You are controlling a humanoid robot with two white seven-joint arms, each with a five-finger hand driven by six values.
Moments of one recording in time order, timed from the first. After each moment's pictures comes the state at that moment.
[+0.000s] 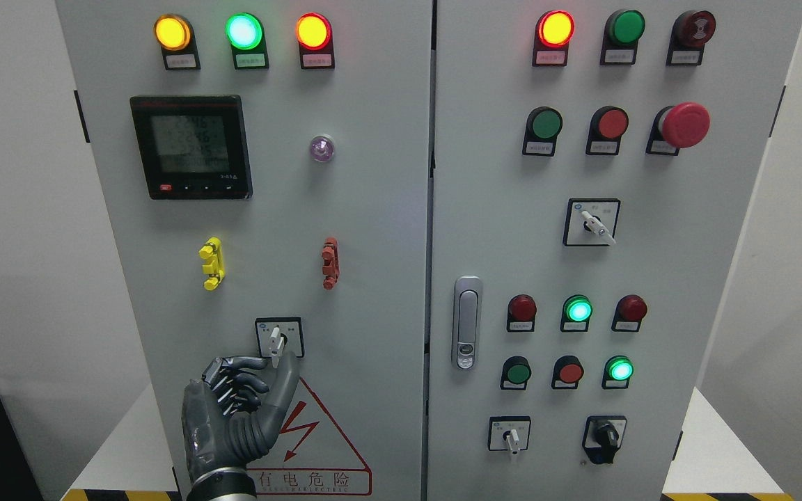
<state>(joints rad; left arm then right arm) -0.30 -0.14 -0.16 -1.98 -0.20 0.50 0.50 0.10 0.12 -0.19 -0.11 0.07 0.06 -0.02</state>
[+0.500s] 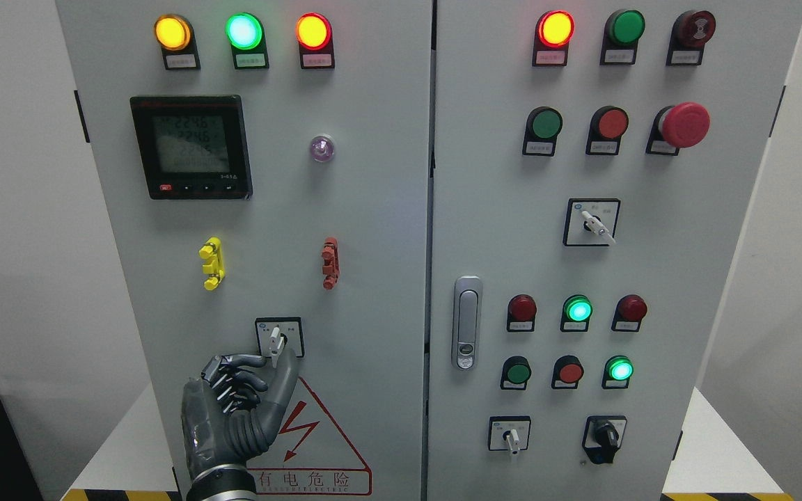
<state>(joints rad) -0.31 -0.14 -0.16 -1.97 -0.20 0.52 0.50 0.10 0.12 -0.19 -0.11 0.07 0.06 -0.02</state>
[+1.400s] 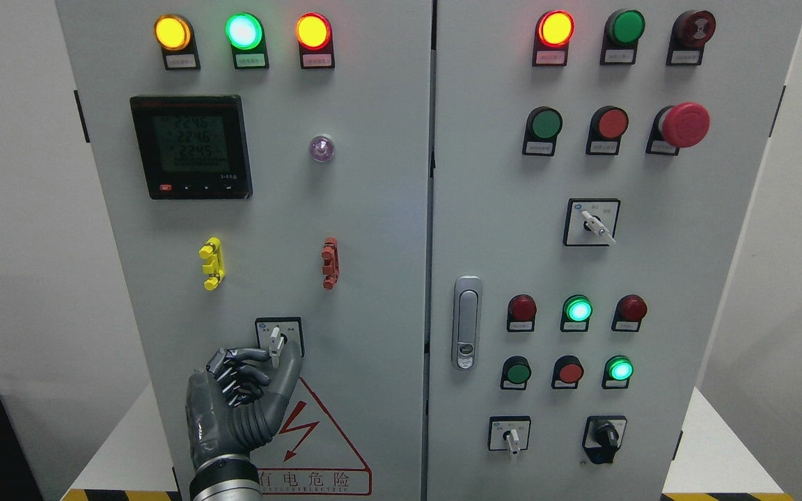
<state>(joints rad) -0.34 -0.14 -0.16 -1.97 -0.19 0.56 0.50 0.10 0.12 -0.19 -0.11 0.07 0.06 -0.02</state>
